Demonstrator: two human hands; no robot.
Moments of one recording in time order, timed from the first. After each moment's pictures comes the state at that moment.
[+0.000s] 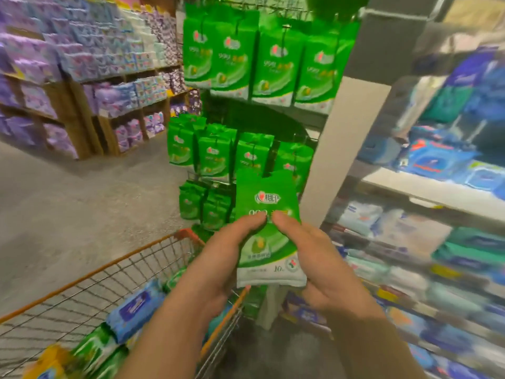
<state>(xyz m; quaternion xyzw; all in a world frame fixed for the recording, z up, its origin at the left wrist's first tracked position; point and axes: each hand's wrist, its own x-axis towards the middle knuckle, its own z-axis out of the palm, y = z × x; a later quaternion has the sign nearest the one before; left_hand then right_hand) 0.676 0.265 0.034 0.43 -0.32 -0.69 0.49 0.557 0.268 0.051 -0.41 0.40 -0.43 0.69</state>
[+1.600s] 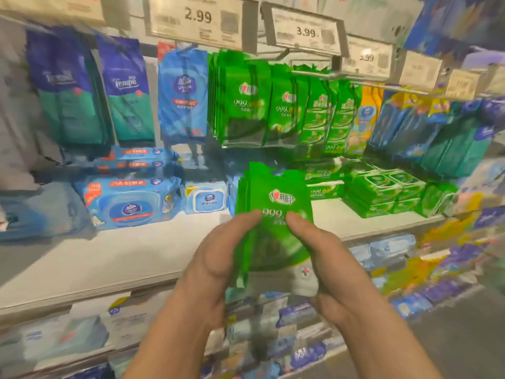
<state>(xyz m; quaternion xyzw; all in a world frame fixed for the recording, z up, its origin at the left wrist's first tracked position) 0.067 0.052 0.066 0.23 -0.46 -0.80 0.32 -0.051 0.137 0.076 -0.25 0.54 -0.65 0.47</state>
